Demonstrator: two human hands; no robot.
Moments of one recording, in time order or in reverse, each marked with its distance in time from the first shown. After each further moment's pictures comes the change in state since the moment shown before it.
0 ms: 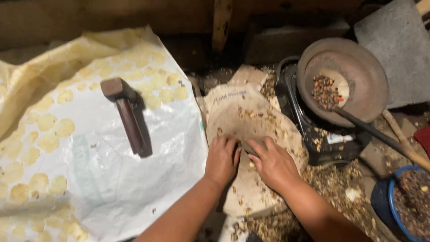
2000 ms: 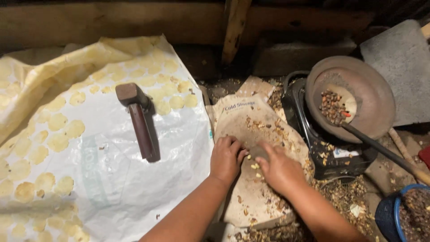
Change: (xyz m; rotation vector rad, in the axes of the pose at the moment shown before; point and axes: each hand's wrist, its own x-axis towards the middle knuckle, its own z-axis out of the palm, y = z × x) left_hand 0.023 -0.030 0.015 -0.123 0.136 -0.036; right_hand 0.021 -0.016 -0.023 0.057 -0.125 0.132
